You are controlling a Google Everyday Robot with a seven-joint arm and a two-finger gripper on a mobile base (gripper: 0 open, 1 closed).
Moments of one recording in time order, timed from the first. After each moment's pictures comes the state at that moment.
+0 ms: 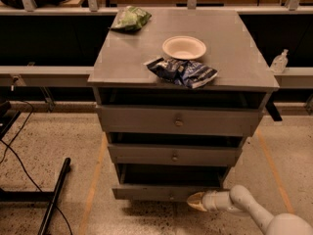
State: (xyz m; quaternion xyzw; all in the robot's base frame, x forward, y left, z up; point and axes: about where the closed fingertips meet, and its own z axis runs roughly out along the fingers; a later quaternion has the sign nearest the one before) arm 0.546 -0.182 0.156 -0.53 0.72 0.27 0.36
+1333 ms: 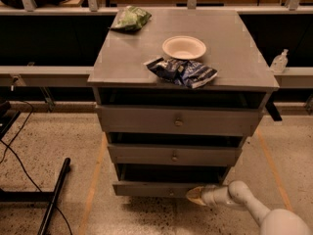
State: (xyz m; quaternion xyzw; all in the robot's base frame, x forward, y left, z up) arm 0.576 -0.182 0.163 -0.53 0.72 0.25 0.37
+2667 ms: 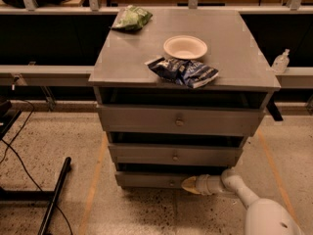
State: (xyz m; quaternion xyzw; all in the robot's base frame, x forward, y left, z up) arm 0.623 -0.164 0.170 -0.53 0.72 0.25 0.38
